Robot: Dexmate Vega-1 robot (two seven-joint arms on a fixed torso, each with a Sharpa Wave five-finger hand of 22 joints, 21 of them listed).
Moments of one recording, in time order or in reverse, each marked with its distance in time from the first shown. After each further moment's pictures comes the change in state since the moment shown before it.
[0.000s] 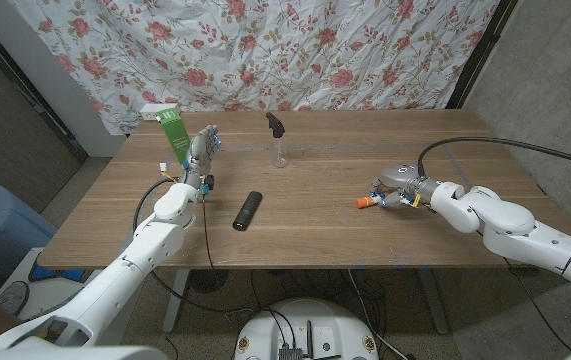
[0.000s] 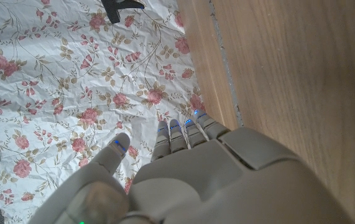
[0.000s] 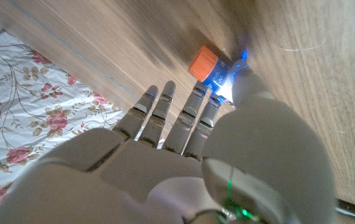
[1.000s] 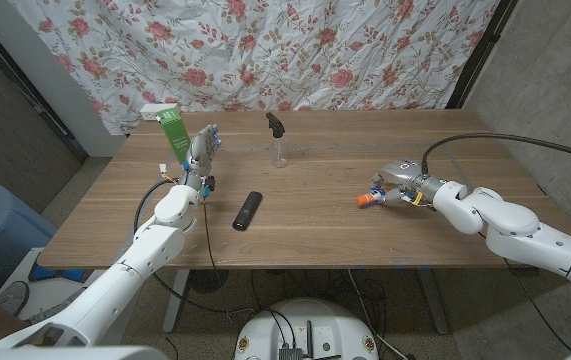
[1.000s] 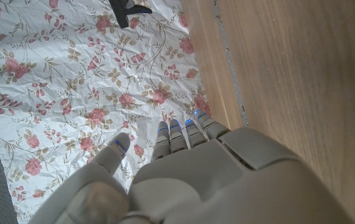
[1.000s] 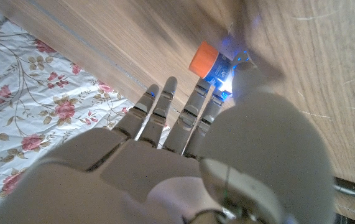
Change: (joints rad) left arm 0.034 0.013 -0.005 -0.060 0.017 -0.007 0.028; left_hand 0.000 0.000 0.003 0.003 0.000 0.004 0.004 0.000 0.000 0.005 0.005 0.000 0.000 0.000 0.000 0.000 0.000 0.000 0.000 0.000 0.000; right arm -0.035 -0.012 0.037 -0.023 0.031 -0.006 -0.072; right_hand 0.037 0.013 -0.019 0.006 -0.008 0.090 0.004 0.019 0.005 0.088 0.006 -0.001 0.003 0.045 -0.001 0.024 -0.007 0.012 0.002 0.001 0.000
